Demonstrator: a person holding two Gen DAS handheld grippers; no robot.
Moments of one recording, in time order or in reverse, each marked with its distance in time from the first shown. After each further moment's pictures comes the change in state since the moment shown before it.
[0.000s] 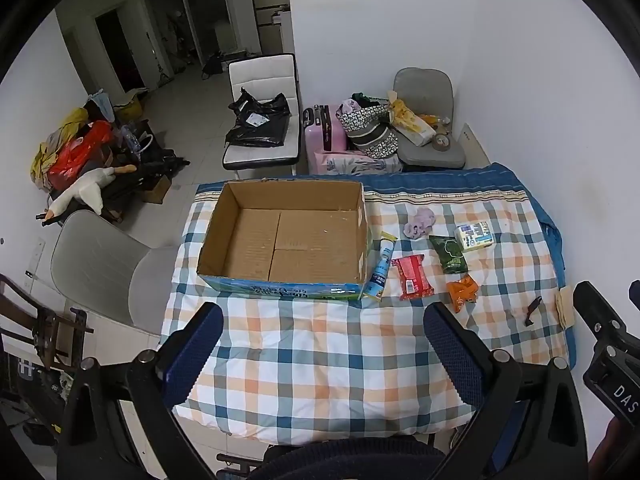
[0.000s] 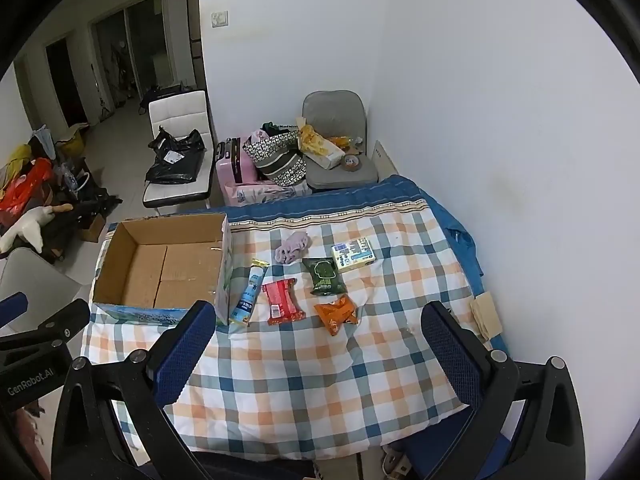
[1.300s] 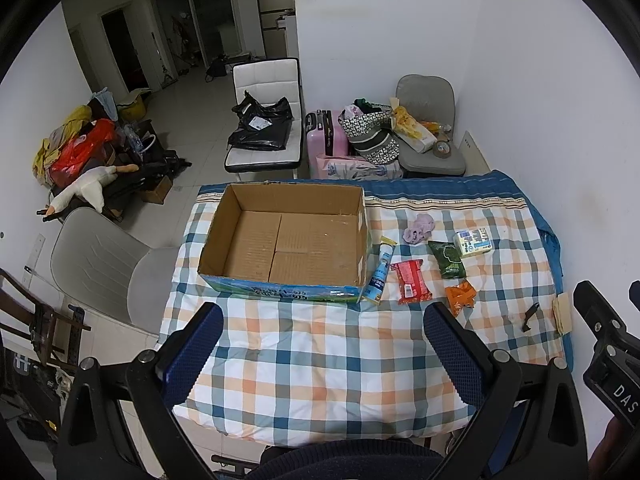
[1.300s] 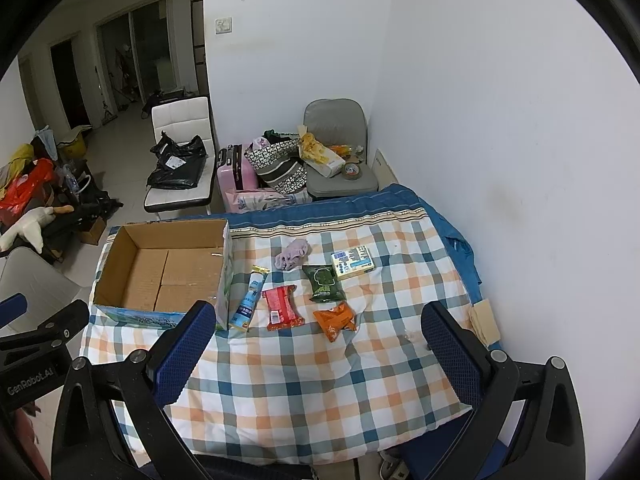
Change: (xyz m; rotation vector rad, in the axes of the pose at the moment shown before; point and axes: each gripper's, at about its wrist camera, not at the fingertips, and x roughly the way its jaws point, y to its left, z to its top) left arm -0.005 0.001 0.002 -0.005 -0.014 -0.003; right arm -0.012 0.001 0.017 -0.004 -0.027 -0.005
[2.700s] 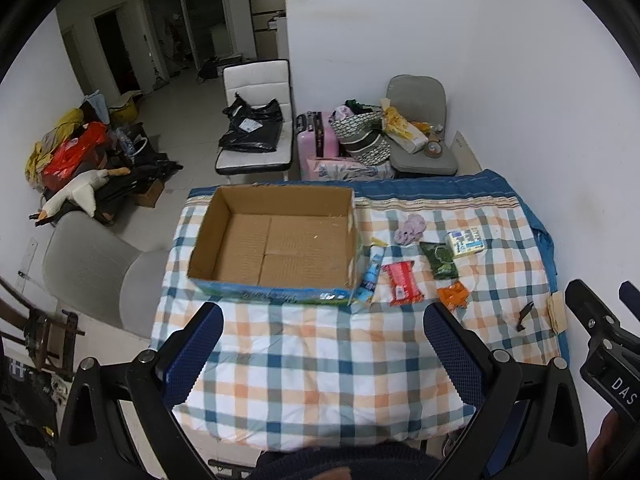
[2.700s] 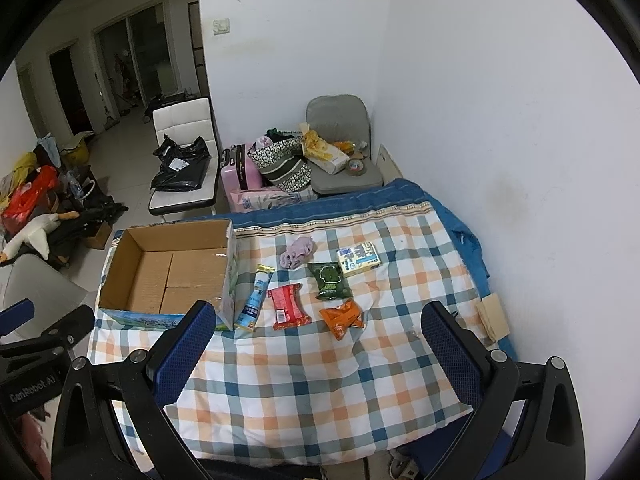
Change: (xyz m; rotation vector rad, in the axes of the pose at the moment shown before) left arm 0.005 -0.019 0.017 0.009 -0.006 -0.030; right arm 0.011 -0.010 0.009 0.030 0.017 0.025
